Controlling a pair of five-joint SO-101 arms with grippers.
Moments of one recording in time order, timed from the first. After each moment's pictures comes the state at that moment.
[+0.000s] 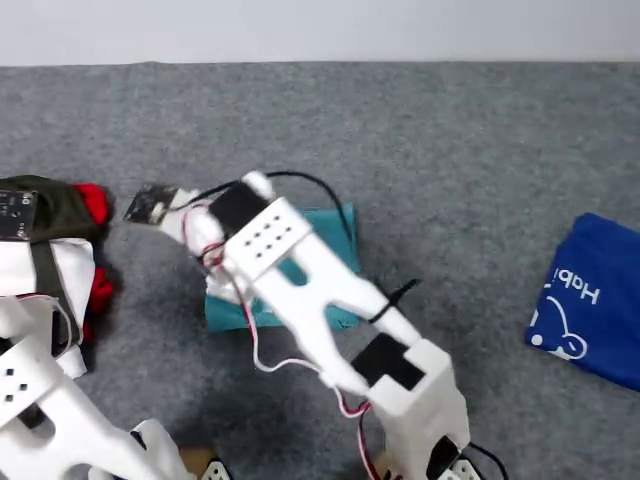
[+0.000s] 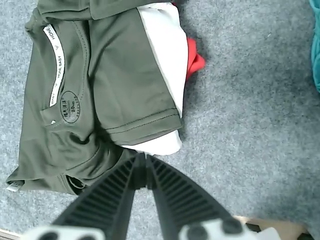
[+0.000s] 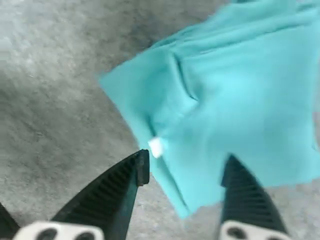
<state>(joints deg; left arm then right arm) -45.8 -42.5 23.2 98.3 -29.9 -47.8 23.3 -33.0 100.7 24.6</state>
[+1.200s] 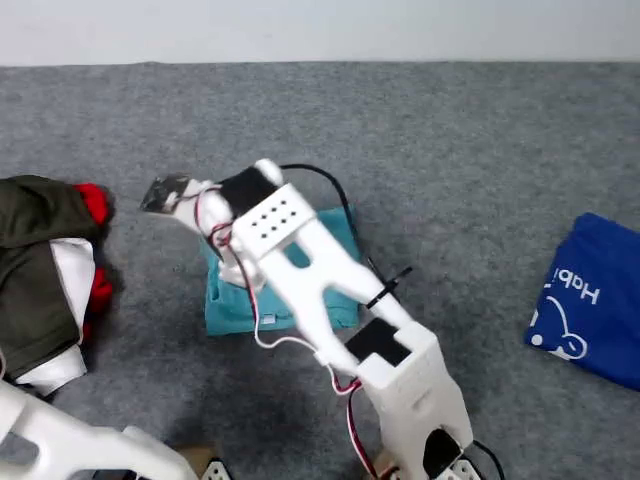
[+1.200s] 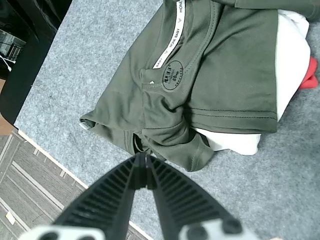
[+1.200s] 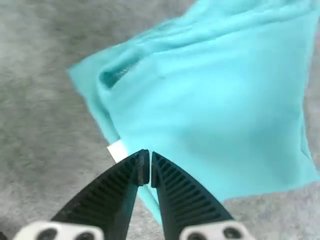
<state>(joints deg) -67.5 -42.5 15.4 95.2 -29.9 -45.0 30.8 -38.2 100.0 27.8</state>
